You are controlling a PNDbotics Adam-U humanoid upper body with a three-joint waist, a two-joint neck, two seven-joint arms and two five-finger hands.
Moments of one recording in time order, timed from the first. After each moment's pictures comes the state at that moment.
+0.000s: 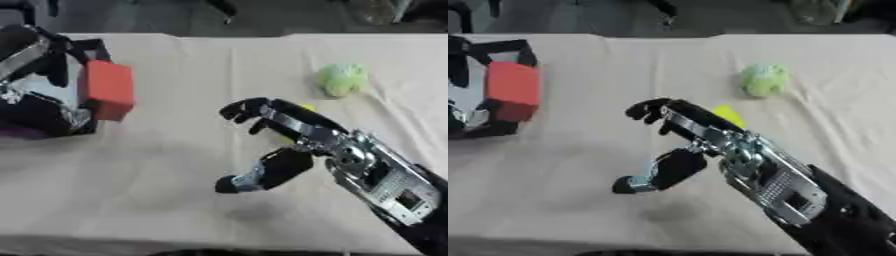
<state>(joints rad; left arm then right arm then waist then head) -0.68 0.95 -0.39 -1.97 -0.45 0.72 -0.35 -0.59 -0.53 0.59 -1.98 0.17 0.49 0.25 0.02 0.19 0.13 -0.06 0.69</state>
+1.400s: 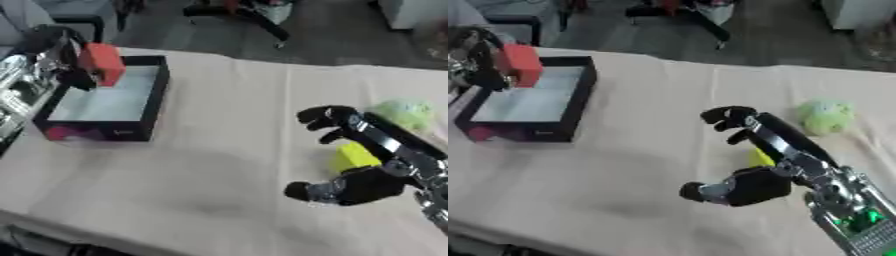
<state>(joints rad) -0.77 0.82 -0.32 -1.33 -0.54 0.65 -0.12 -0.59 -0.53 0.51 -1.98 0.12 0.43 0.17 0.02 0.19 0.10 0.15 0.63</state>
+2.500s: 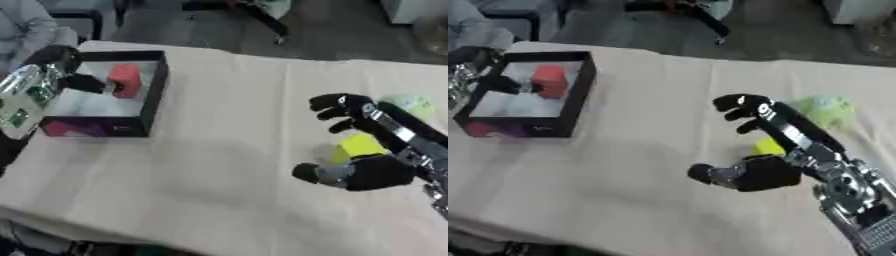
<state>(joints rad) -0.80 0.77 -0.29 -1.19 -0.59 0.64 -0.21 -0.57 -0.53 0.49 -1.98 0.09 0.43 0.13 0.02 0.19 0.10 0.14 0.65</state>
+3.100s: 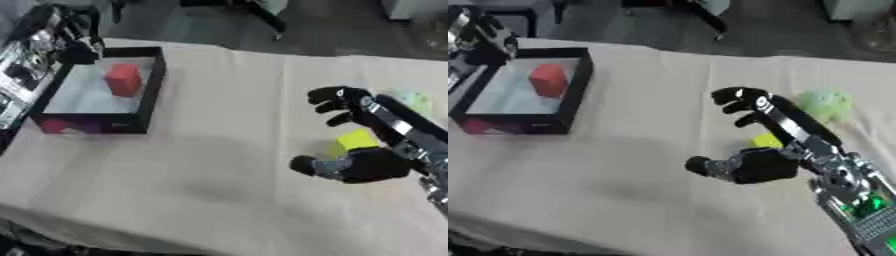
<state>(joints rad) -0.72 0.81 -0.25 -1.57 -0.13 0.56 0.15 -0.56 -0.53 0.47 -1.98 0.10 0.42 0.12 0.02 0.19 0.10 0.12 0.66</state>
